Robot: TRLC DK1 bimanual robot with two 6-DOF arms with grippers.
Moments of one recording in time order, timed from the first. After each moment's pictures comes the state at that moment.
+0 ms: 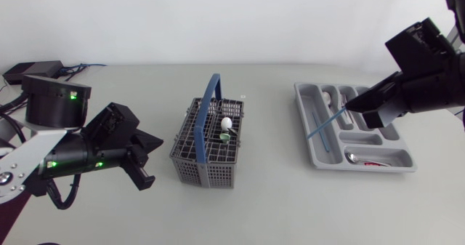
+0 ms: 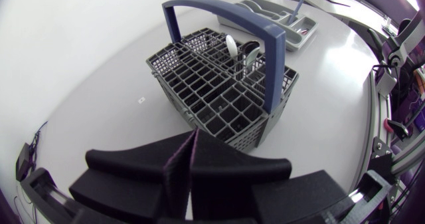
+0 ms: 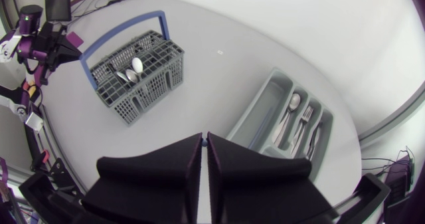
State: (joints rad) left arm -0.37 1.08 0.61 -0.25 0.22 0.40; right arm 0.17 1.11 1.12 -0.88 -0.21 -0.37
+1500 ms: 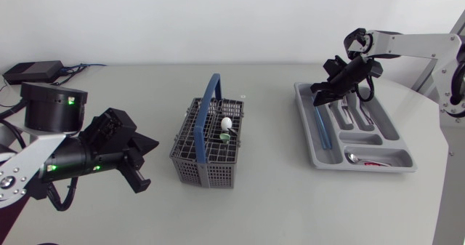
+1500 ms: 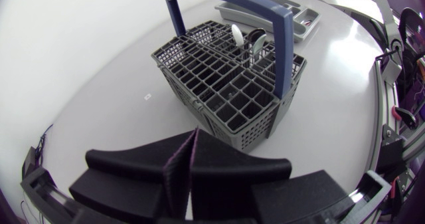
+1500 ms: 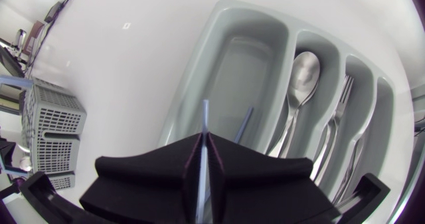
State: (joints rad) left arm -0.33 1.08 0.57 -0.22 0.22 0.48; right arm -0.09 2.33 1.94 -0.88 -0.31 -0.29
